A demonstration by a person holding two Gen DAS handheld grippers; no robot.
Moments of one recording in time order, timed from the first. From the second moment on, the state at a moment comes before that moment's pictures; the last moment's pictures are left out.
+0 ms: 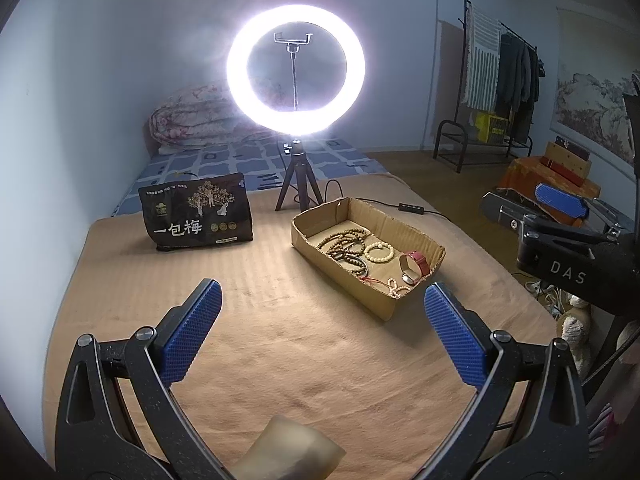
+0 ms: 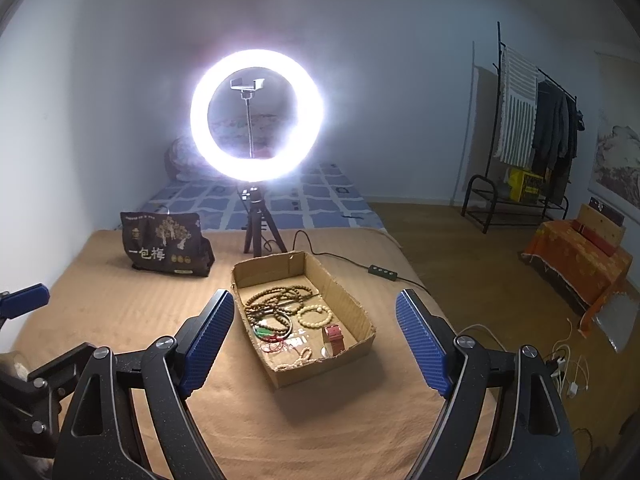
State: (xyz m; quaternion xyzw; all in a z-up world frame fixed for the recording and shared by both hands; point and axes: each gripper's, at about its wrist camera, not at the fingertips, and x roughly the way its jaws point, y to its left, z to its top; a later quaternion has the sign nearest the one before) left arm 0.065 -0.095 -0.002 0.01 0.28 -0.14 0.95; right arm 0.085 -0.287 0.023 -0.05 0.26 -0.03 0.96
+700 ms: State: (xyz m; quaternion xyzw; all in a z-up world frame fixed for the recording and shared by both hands) left arm 0.069 -0.089 -0.003 0.01 0.29 -0.14 0.95; right arm 0.085 -0.288 0.021 -0.05 0.26 -0.03 0.96
